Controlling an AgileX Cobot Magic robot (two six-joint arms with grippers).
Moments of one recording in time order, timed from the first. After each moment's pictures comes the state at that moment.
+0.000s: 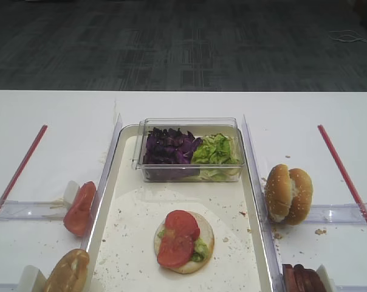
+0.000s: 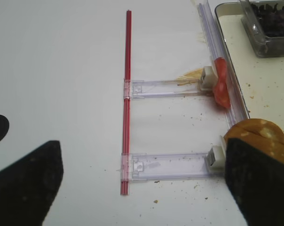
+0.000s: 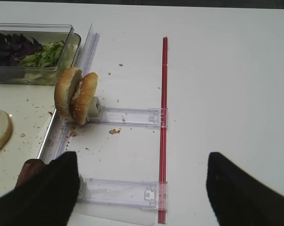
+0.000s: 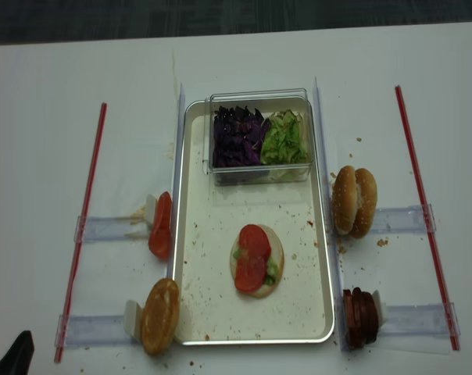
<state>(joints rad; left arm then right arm) 0.05 -0.02 -0.49 0.00 1.18 -0.02 -0.03 -0.02 -0.48 0.10 1.12 -0.08</state>
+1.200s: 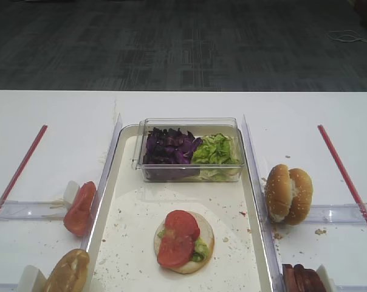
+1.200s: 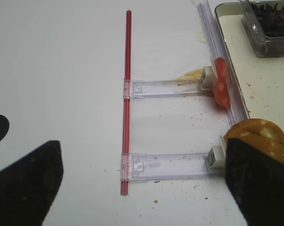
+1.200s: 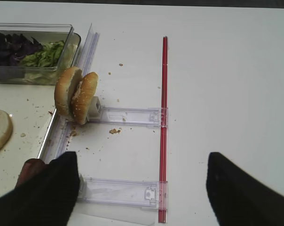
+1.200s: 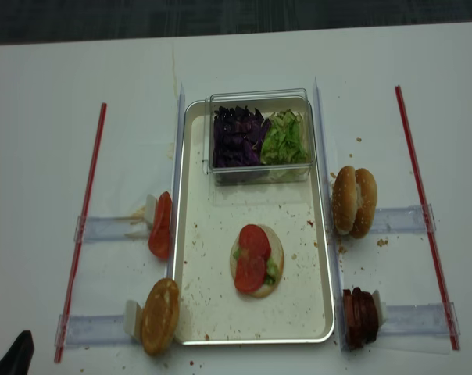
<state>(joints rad) 0.05 -0.02 -0.49 0.00 1.18 -0.02 -0.03 -0.02 -0.48 0.10 1.12 -0.08</state>
